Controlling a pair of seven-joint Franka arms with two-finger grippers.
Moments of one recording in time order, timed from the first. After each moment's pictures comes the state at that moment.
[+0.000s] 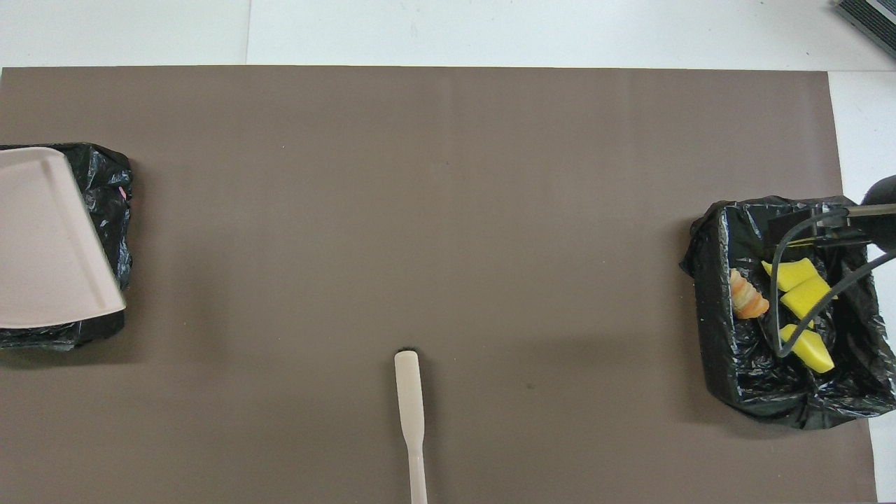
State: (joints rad) left arm 0.29 -0.11 -0.10 -1.53 0.11 1.51 1.38; right arm 0.06 -0.04 -0.06 -1.63 -0.02 1.60 0.01
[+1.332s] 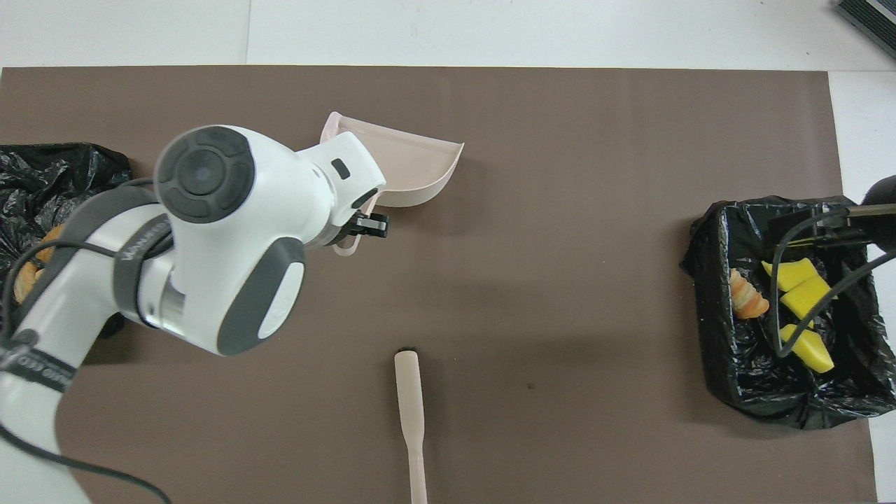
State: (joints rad) left arm -0.40 0.22 -0.14 -1.74 -0.04 2.13 -0.28; right arm 0.06 -0.04 -0.06 -1.63 -0.02 1.60 0.01
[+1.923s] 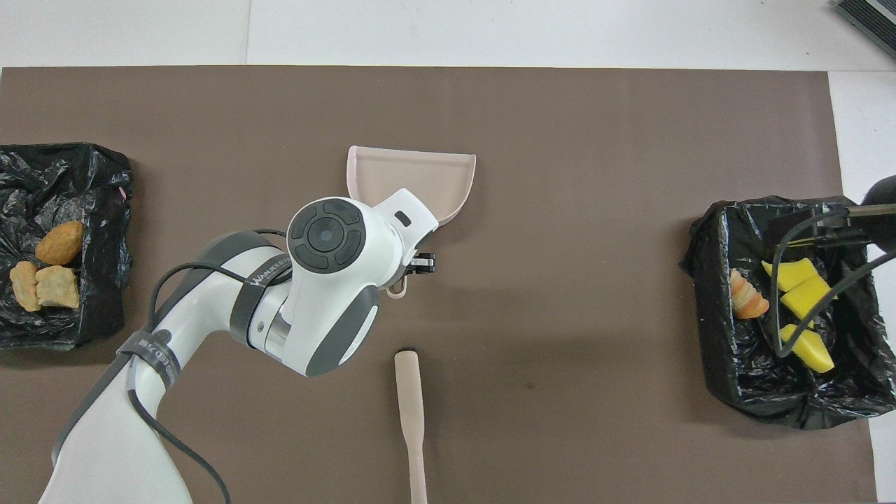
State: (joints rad) left arm -0.48 0.25 -0.14 -1.89 -0.04 2.24 -0.51; right arm 0.06 -0.04 -0.06 -1.63 -0.02 1.60 0.01
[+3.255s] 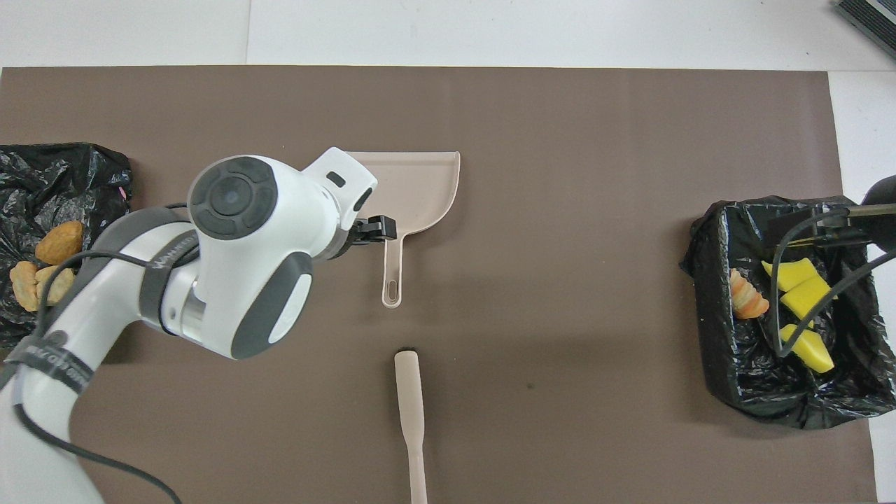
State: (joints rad) left arm -0.37 0.15 -0.09 -1.81 -0.04 2.08 -0.47; right arm 0.06 -0.04 -0.06 -1.63 -0.02 1.60 0.01
